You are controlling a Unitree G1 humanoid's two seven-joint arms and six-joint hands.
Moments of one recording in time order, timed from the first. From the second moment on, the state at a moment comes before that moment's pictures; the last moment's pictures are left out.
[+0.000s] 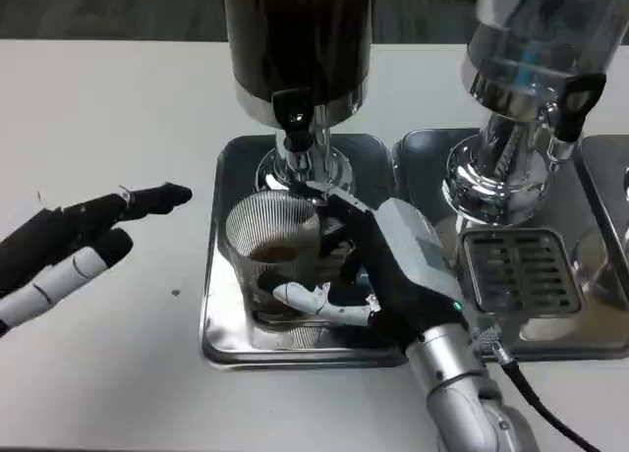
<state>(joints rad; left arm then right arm) -0.16 0.63 0.22 0.65 -0.23 -0.79 -0.89 -0.16 -0.07 0.42 0.27 -0.60 -0.13 -0.27</state>
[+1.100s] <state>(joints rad) -0.15 0.63 0.21 0.64 -0.22 -0.79 -0.88 -0.08 -0.09 0.39 0.23 -0.61 -0.15 -0.34</state>
